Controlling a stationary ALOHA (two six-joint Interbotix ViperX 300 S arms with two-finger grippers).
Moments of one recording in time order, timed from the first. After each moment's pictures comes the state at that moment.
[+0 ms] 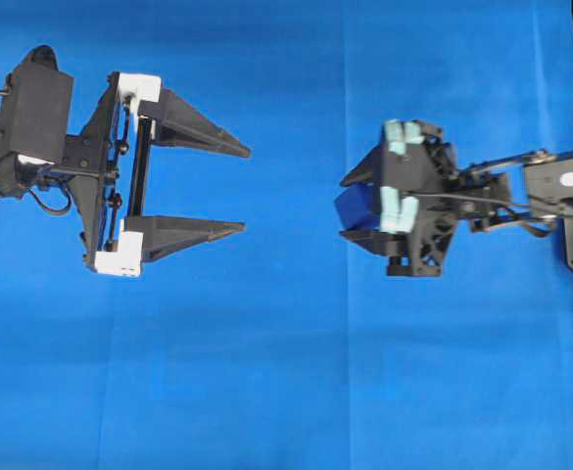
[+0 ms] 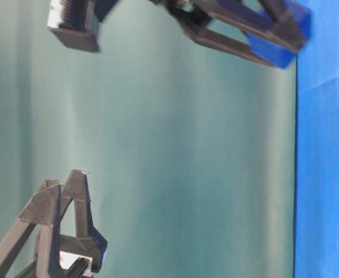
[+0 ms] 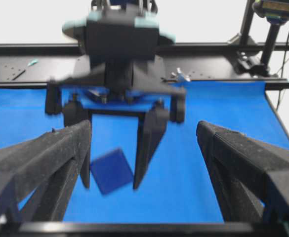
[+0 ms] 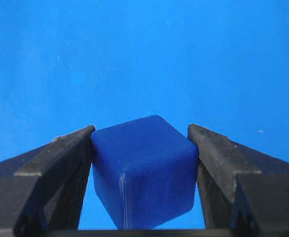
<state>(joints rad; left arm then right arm) -0.06 -0.39 0.72 0.00 -0.29 -0.01 0.04 -0.21 0.77 -0.43 0.21 0.59</state>
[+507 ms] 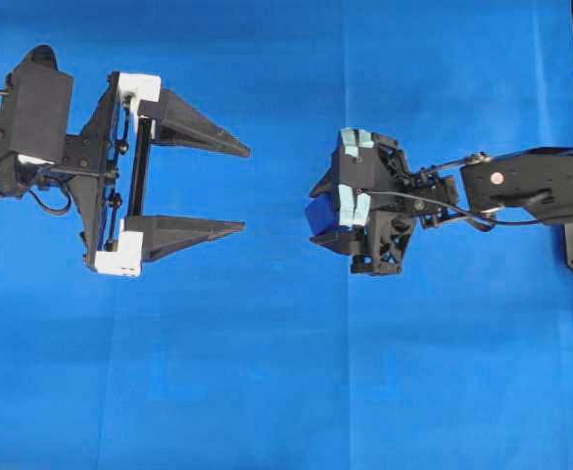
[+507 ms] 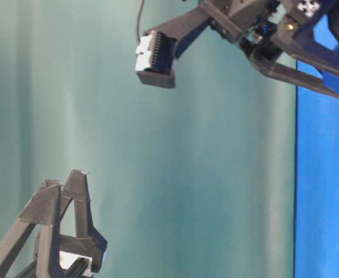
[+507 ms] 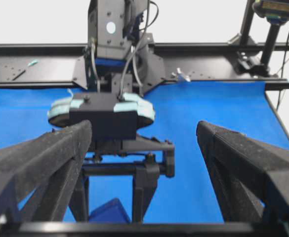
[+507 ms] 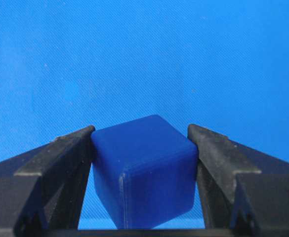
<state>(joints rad) -0.06 -0.39 0.72 0.00 -0.29 -0.01 -0.02 0.02 0.77 -0.42 -0.06 0.59</state>
